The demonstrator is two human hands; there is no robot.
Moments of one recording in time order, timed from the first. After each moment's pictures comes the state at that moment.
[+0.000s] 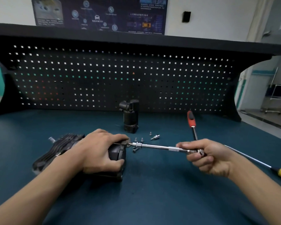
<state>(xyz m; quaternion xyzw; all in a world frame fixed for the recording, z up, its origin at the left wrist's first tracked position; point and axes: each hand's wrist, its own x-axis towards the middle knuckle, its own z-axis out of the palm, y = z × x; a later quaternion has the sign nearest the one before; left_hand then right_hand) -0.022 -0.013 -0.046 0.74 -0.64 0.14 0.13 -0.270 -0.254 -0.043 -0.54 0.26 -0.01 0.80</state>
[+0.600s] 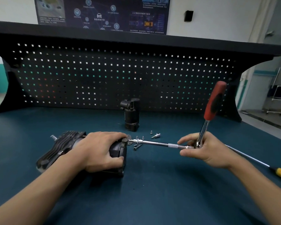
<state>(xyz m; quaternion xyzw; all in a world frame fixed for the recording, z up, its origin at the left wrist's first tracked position) -0.024 -0.005 -0.052 0.77 -0.61 0.12 0.15 -0.274 -0.258 -0.051 -0.88 0.16 -0.21 0.41</state>
